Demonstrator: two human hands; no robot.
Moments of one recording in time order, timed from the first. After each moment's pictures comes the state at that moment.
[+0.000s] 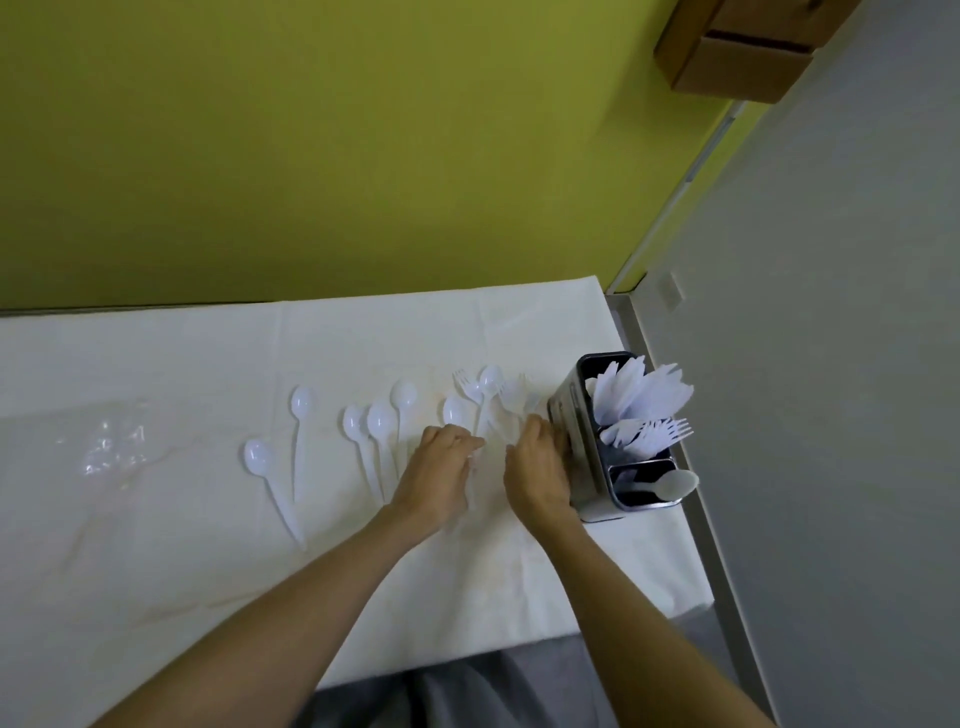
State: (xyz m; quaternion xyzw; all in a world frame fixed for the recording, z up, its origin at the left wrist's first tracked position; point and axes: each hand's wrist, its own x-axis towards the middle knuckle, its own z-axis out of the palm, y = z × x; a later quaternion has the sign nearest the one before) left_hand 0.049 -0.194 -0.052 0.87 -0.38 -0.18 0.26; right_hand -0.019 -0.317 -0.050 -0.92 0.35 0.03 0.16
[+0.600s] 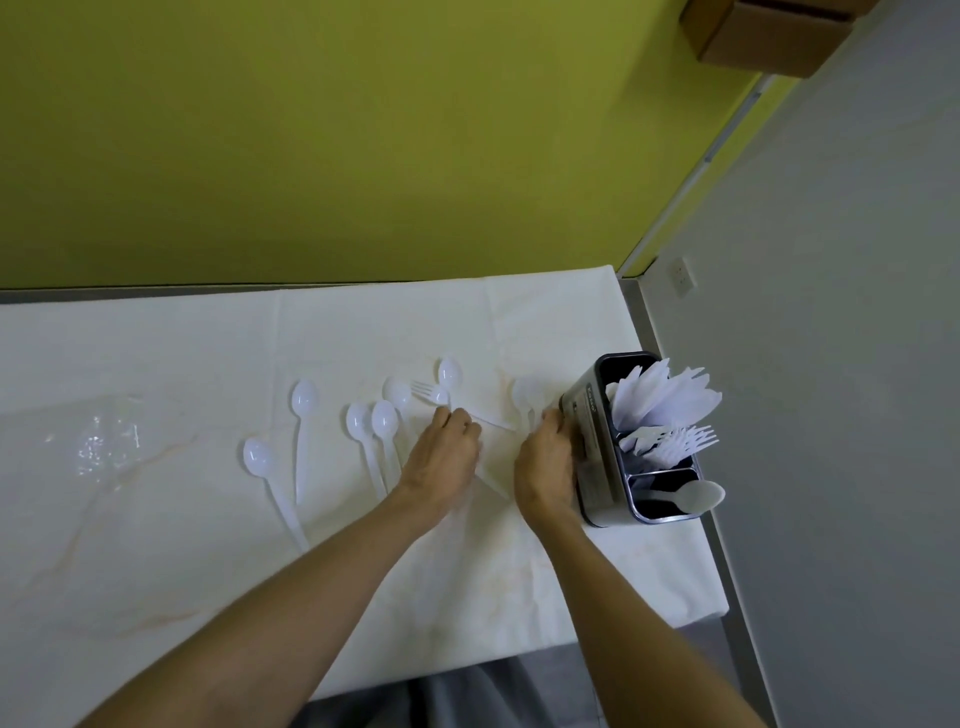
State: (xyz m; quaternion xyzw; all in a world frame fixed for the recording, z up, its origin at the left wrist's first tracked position) left_hand 0.073 -0.209 -0.069 0.89 -0.44 -0.08 0.11; right_hand 0.002 -0.318 -0.055 -0.85 0.48 0.01 0.20
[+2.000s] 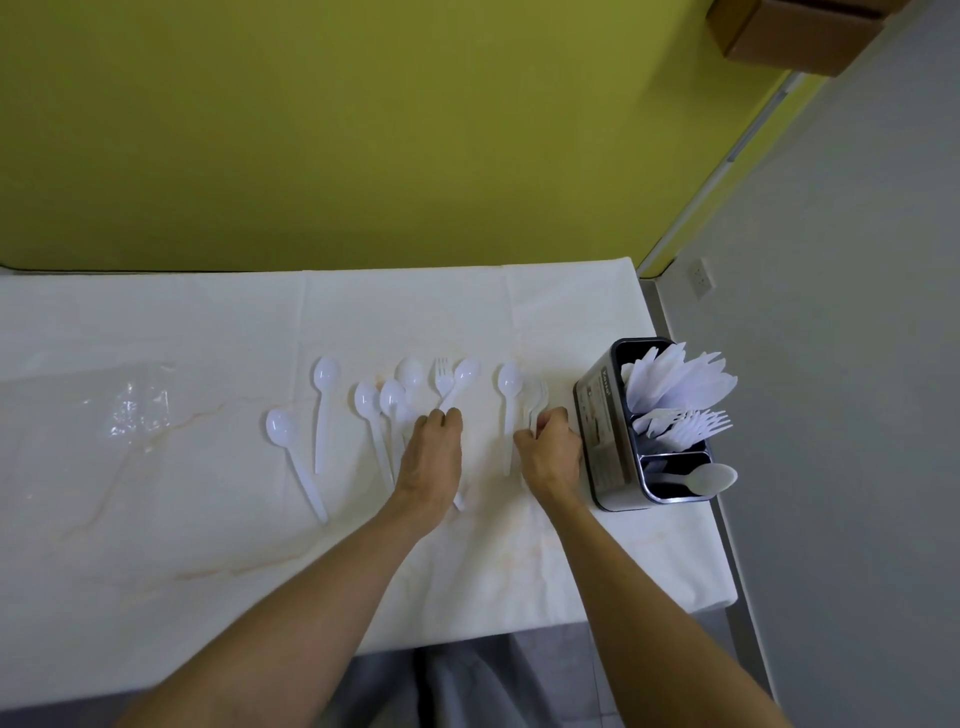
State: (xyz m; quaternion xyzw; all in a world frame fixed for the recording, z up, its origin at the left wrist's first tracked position) left_hand 0.055 -0.182 -0.065 0.94 -0.26 -0.15 0.18; right_hand -0.008 -0.309 -0.048 -0.78 0.48 0.02 0.41
